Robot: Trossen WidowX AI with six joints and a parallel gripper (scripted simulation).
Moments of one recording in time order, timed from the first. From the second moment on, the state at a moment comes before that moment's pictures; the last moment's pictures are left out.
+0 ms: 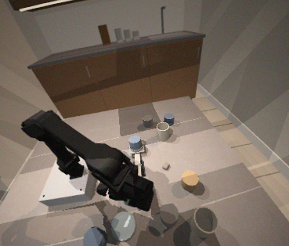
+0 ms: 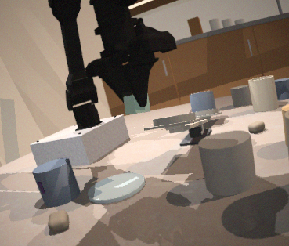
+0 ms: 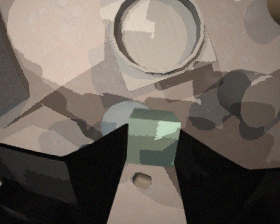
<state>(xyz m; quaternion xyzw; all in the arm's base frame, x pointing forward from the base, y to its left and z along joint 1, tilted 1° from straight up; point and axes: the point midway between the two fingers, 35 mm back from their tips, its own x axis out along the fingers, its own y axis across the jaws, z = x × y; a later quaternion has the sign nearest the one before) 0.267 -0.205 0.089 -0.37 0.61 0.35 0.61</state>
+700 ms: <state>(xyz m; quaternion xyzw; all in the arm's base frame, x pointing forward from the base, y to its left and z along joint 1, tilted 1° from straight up) 0.213 -0.254 0.005 -0.37 0.61 0.35 0.61</state>
